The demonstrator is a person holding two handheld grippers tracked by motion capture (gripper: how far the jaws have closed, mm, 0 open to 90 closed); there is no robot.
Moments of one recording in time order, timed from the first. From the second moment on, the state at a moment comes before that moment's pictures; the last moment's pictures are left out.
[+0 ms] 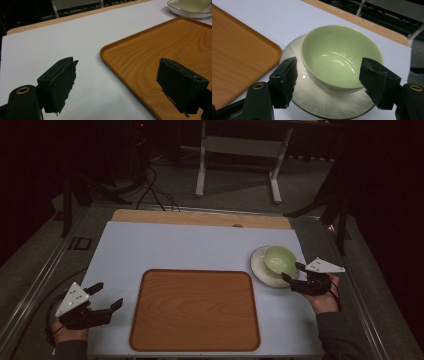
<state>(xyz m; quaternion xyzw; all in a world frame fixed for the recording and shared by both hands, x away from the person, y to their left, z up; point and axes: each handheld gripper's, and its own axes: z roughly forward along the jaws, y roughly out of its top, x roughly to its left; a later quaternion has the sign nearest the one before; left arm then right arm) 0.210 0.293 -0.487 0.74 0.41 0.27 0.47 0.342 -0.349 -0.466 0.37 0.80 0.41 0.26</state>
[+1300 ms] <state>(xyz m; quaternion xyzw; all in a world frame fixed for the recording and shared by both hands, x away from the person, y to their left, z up) 0.210 0.294 -0.486 0.74 0.41 0.27 0.47 0.390 -0.360 -0.481 0.45 0.78 0.35 0.25</state>
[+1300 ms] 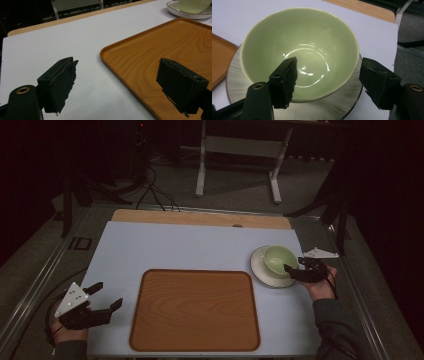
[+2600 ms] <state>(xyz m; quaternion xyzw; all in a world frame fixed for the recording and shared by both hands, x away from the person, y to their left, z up) 0.209 0.295 -0.486 0.74 0.41 0.27 0.47 0.423 -0.353 -0.497 0.55 0.77 0.31 0.13</state>
